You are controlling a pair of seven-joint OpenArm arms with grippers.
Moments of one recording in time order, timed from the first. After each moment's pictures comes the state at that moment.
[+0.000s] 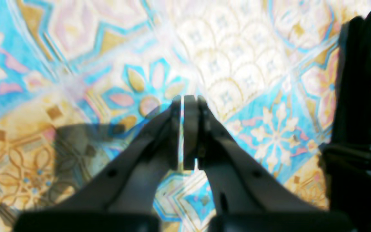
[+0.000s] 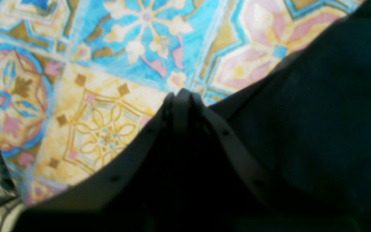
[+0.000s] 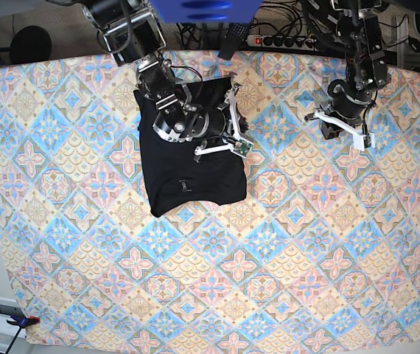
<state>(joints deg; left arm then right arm) 19.4 -9.7 -17.6 87.7 -29.5 -11.1 32.5 0.6 -4.2 -19.9 67.6 -12.2 40.7 -31.3</state>
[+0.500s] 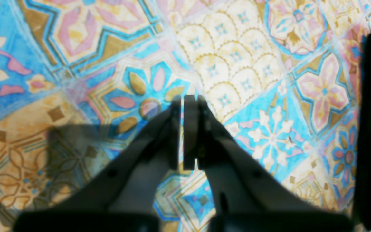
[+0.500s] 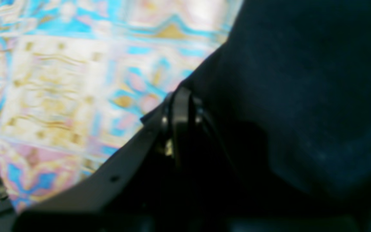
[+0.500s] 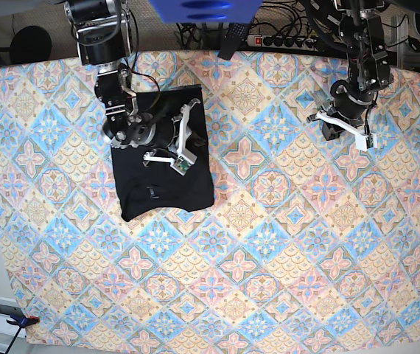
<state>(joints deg) 19.4 -10.0 -17.6 87.7 -30.7 -11.1 32.6 0.5 2.9 -4.5 67.4 -7.1 44.8 -27.9</state>
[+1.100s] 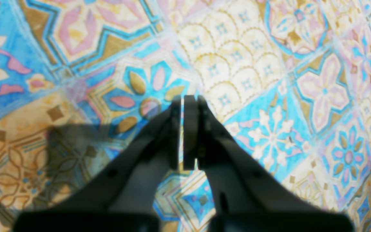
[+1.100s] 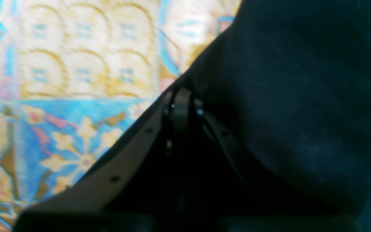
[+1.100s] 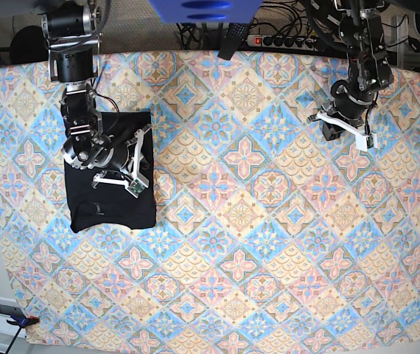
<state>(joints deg) 19.4 -10.0 -17.7 87.7 -30.9 -11.1 32.6 5.4 10.3 -0.3 67.4 -11.0 42.6 -31.0</state>
